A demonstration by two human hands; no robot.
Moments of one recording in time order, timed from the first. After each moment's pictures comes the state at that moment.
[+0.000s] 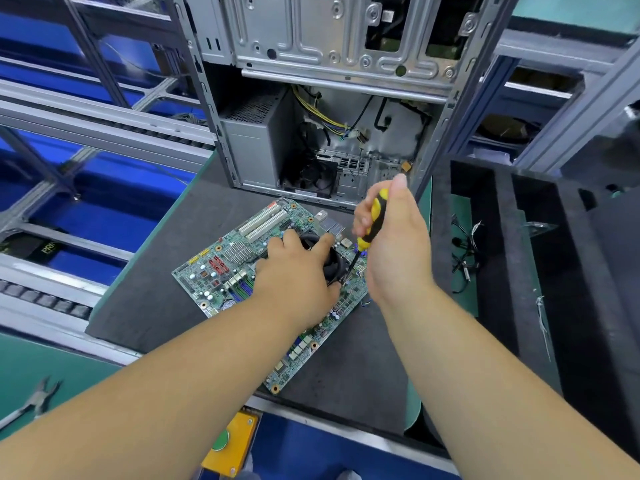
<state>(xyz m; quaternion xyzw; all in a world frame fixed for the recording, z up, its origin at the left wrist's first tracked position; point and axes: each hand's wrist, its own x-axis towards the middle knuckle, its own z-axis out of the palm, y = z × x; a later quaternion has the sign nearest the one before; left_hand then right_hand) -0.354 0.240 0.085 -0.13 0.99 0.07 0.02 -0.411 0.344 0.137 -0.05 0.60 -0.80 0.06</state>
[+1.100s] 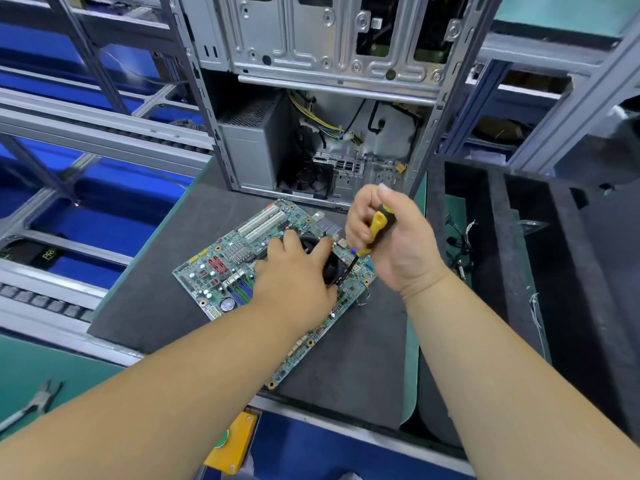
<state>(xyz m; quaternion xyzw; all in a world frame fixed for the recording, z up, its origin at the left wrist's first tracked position) -0.346 0.246 0.088 -0.12 0.99 0.04 0.00 -0.425 0.369 0.143 -0.17 0.52 -0.80 0.24</state>
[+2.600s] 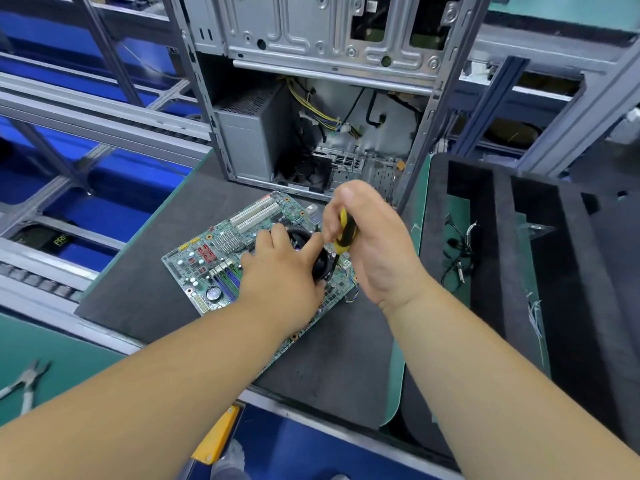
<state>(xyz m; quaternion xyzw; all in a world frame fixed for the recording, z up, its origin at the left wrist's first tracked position) -0.342 0.260 0.083 -0.15 0.99 -0.01 -0.04 -0.409 0.370 0.138 -0.19 0.58 -0.77 0.20</state>
